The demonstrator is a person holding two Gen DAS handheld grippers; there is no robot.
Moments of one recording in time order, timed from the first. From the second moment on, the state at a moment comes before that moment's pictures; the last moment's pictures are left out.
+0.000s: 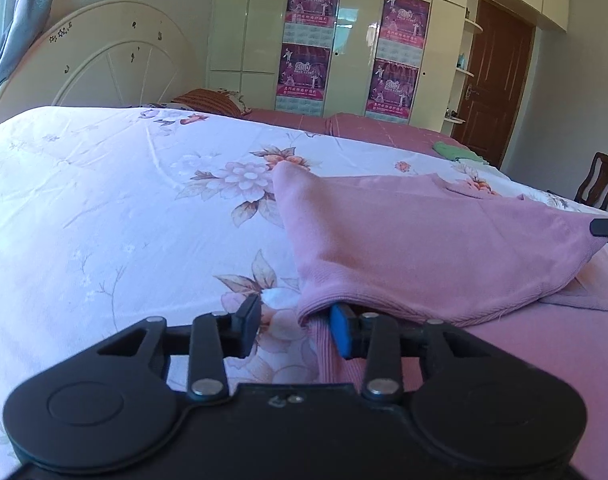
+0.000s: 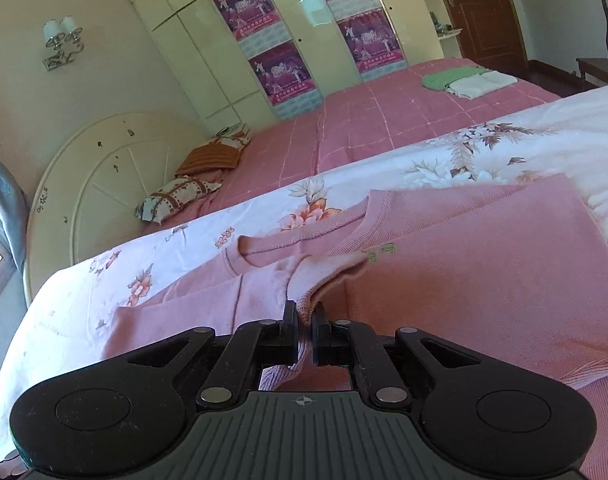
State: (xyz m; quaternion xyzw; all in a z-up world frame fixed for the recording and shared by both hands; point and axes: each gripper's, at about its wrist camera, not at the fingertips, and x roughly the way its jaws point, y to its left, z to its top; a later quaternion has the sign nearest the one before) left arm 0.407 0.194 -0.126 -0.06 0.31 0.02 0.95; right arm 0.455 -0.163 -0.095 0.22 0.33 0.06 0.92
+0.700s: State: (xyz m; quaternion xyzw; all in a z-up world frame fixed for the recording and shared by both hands) left arm 0.404 0.210 -0.097 -0.05 0.32 -0.05 0.94; right arm 0.432 -0.209 -0.116 0.24 0.33 -0.01 0.91
